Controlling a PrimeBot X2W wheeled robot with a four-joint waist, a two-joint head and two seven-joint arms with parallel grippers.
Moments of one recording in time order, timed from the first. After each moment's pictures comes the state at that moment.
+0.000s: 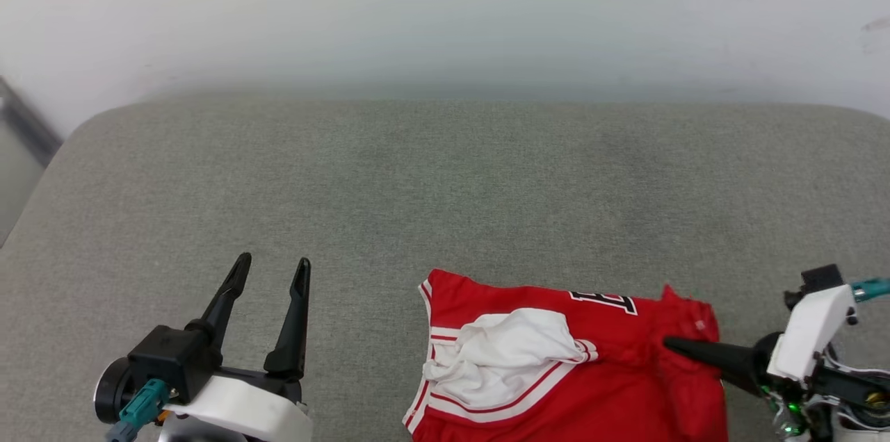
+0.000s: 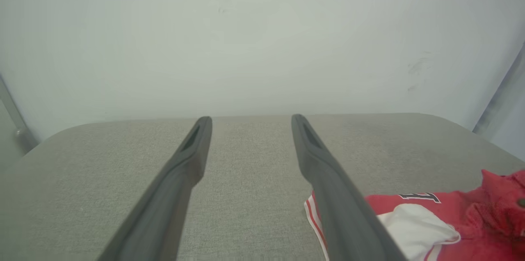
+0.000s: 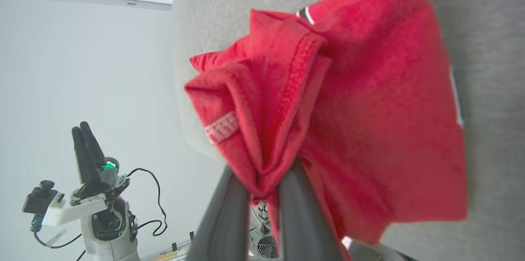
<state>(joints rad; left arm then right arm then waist) -0.05 0.56 -0.49 -0.20 -0.63 0.32 -0.21 -0.26 -0.05 -0.40 0.33 0.91 0.13 1.22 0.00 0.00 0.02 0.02</state>
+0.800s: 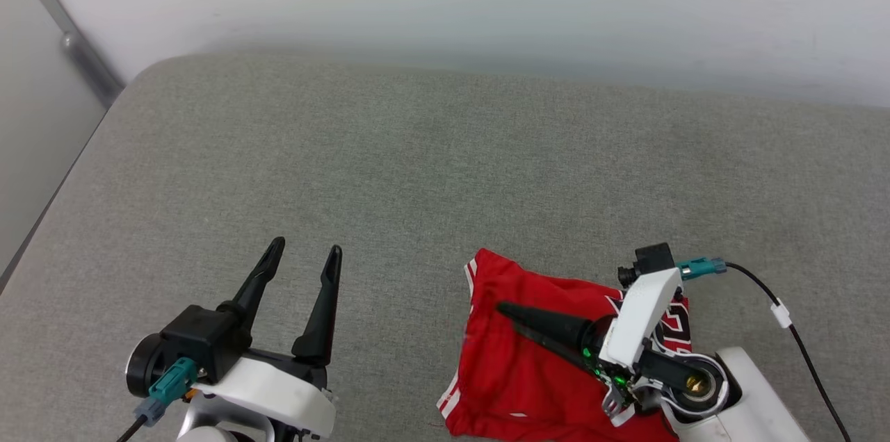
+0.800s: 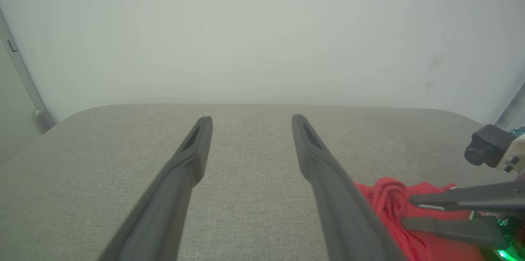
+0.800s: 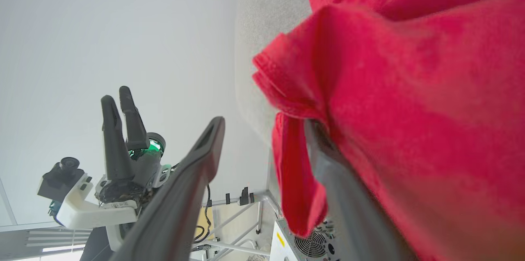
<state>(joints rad) -0.13 0.52 -0.54 -0.15 -0.63 0.27 -0.21 -0.35 -0.05 0.26 0.51 1.34 0.13 0.72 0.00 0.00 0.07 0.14</state>
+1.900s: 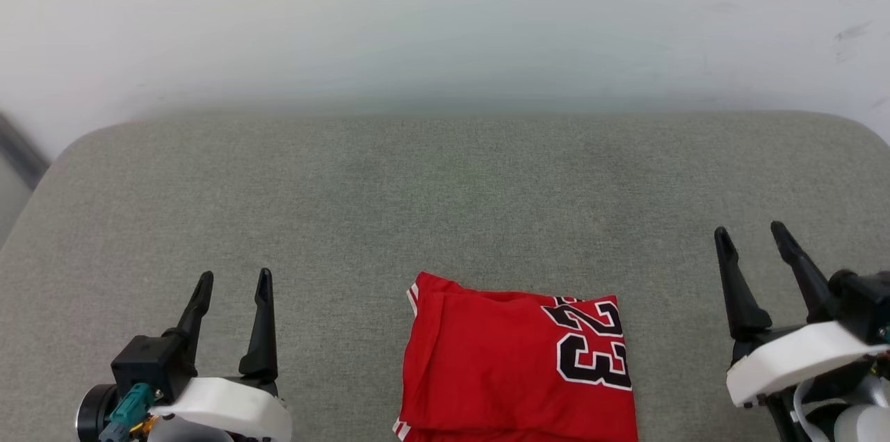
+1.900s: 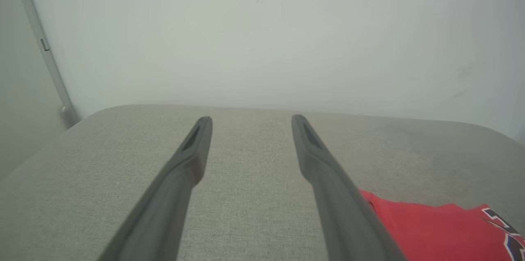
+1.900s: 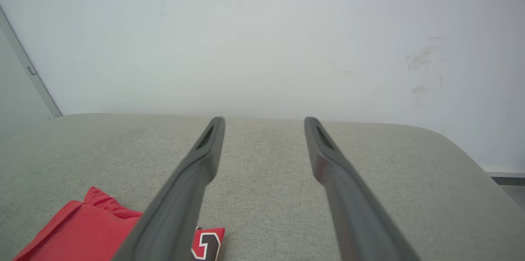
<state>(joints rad) -0.04 0.51 -0.43 -0.07 -0.64 0.35 -0.25 -0.06 -0.14 -0.03 -0.01 0.21 0.13 0.01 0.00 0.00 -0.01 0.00</state>
